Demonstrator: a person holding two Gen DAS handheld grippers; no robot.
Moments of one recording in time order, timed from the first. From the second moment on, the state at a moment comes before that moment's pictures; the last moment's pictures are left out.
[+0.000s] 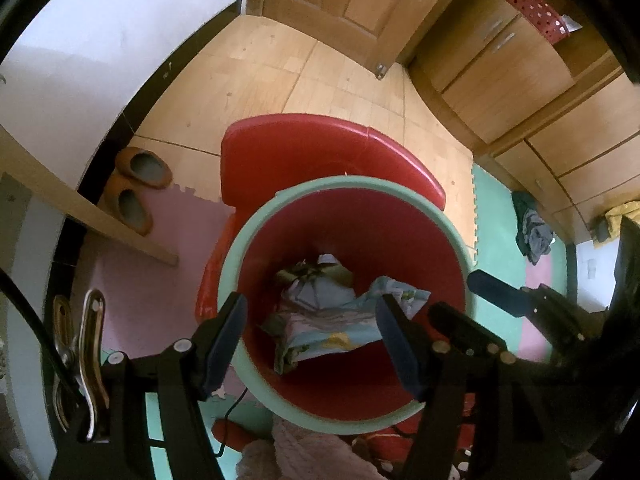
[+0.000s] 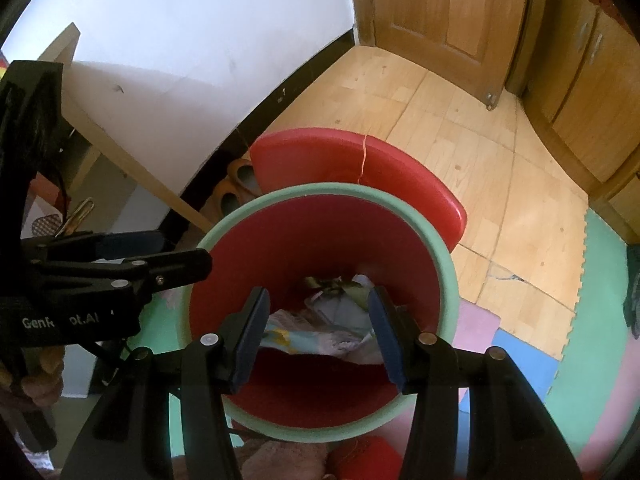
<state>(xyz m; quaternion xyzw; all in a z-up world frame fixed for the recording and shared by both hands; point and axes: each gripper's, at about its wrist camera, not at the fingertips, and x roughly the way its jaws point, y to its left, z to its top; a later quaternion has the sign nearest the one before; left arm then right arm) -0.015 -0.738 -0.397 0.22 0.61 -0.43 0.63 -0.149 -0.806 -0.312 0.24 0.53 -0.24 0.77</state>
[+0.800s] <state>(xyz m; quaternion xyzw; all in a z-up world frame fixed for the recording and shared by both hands) -0.016 -0.704 -0.303 0.20 0.58 -0.45 0.65 -0.154 -0.773 -0.218 0.23 0.49 -0.27 0.79</state>
